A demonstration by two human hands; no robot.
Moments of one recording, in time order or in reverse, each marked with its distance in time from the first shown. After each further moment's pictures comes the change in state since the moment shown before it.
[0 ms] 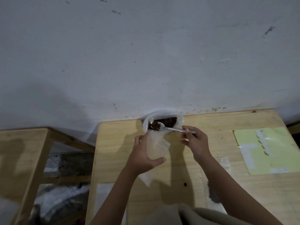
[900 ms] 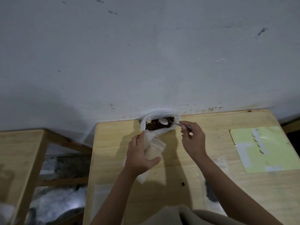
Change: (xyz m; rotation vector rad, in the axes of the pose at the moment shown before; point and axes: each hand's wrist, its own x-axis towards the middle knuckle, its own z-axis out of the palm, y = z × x) left_hand 0.005 -0.017 0.011 0.156 0.123 0.064; right_hand 0.001 0.001 0.002 -0.431 0.082 -0.487
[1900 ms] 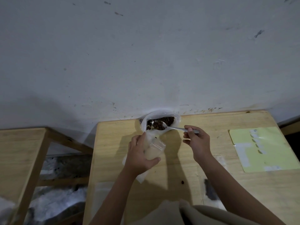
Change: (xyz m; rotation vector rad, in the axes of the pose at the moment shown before) left_hand -0.007 -0.002 -0.001 -0.088 0.016 0.022; right_hand -0.008 -0.016 -0.013 0.417 0.035 0.493
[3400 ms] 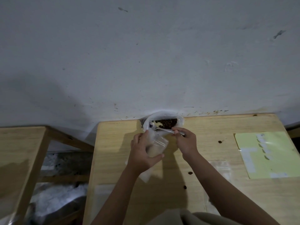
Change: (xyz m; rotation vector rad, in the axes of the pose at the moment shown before) left_hand 0.016 0.003 0.002 -0.080 0.065 0.001; right_hand 0.020 0.022 0.043 -0.184 -0.066 0.058
